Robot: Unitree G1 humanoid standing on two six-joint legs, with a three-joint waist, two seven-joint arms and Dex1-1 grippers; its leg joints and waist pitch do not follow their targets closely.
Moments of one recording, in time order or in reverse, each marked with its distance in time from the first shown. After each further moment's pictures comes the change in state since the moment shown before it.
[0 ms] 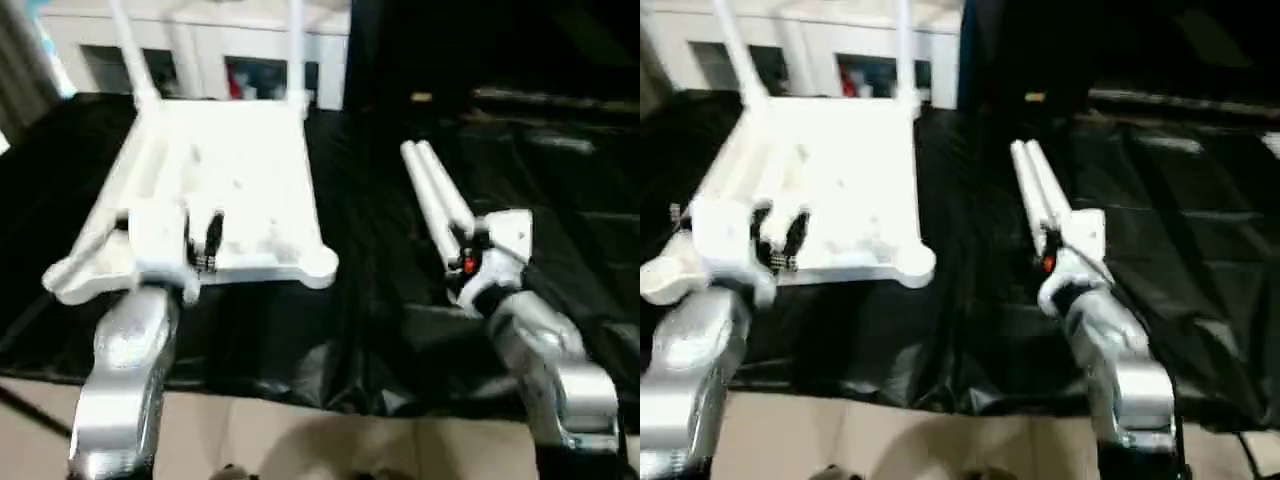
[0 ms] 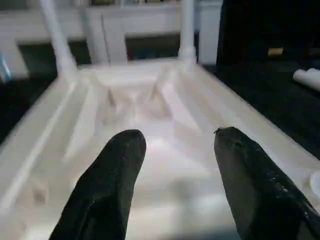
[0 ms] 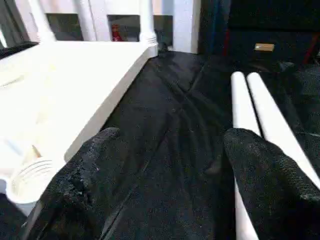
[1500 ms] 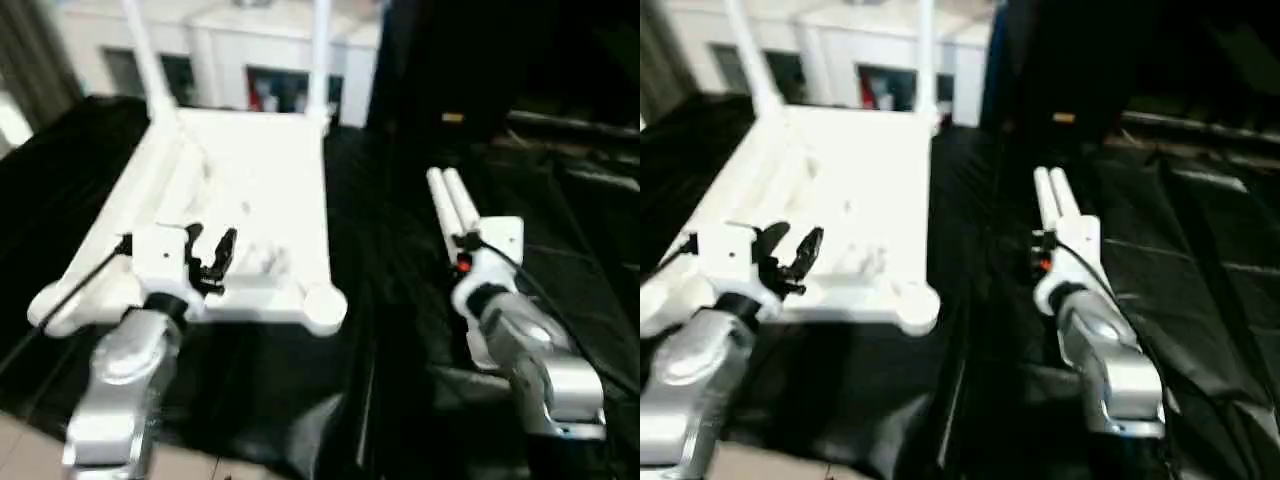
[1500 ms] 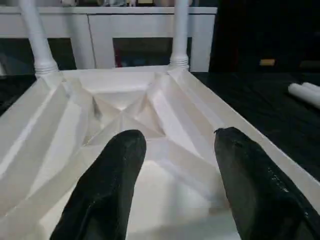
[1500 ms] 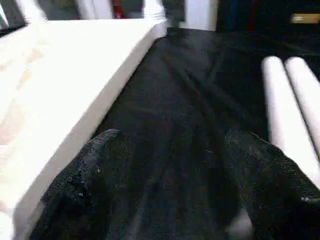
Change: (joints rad) left arm -0.014 0.101 -0.007 0.067 -0.115 -0.069 -0.147; right arm -0.081 0.012 0.029 0.078 -0.007 0.113 -0.119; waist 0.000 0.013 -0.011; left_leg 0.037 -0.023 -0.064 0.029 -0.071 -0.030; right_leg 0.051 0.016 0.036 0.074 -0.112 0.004
